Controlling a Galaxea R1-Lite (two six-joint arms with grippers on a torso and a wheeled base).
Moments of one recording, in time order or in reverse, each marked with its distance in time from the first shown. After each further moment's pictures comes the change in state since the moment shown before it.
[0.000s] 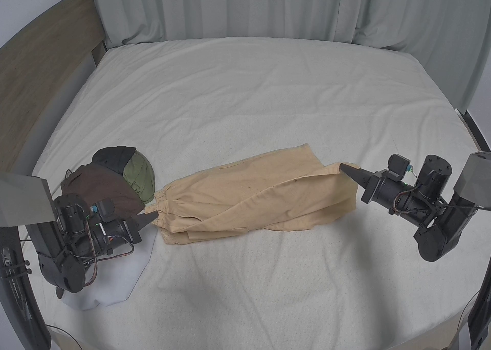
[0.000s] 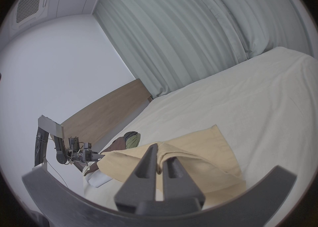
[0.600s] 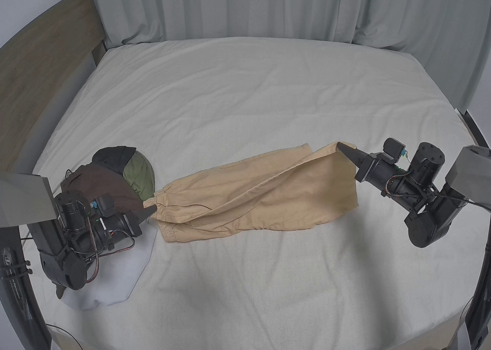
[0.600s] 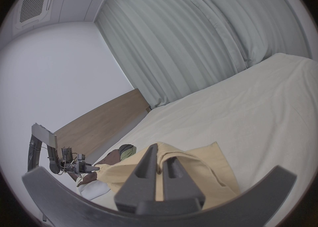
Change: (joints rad) left arm -0.004 0.005 -0.034 0.000 0.051 -0.040; right arm -0.001 0.062 -0.174 0.003 -0.051 0.042
